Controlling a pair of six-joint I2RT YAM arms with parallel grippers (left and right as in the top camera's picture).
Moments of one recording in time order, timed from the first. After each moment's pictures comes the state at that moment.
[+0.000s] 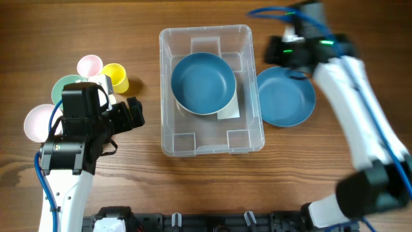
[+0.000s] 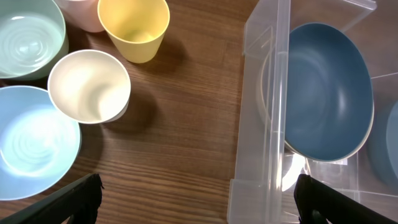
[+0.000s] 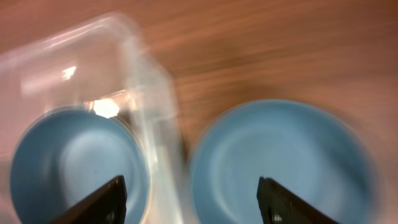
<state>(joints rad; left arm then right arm) -0.01 1.03 0.99 -0.88 0.09 -0.28 0.16 1.68 1.59 -0.94 0.00 0.43</state>
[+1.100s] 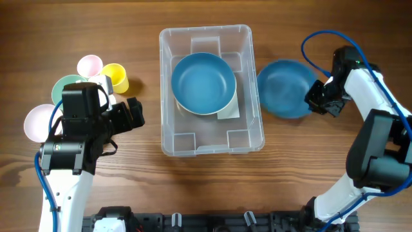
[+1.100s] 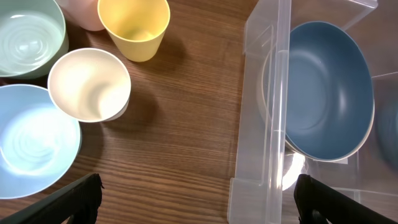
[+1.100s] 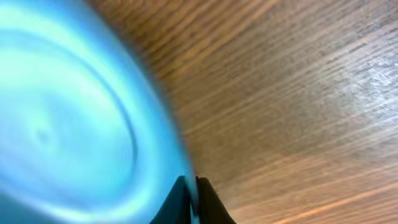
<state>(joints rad) -0.01 1.03 0.99 -0.88 0.09 -0.28 -0.20 1.89 1.25 -0.89 -0.08 0.43</state>
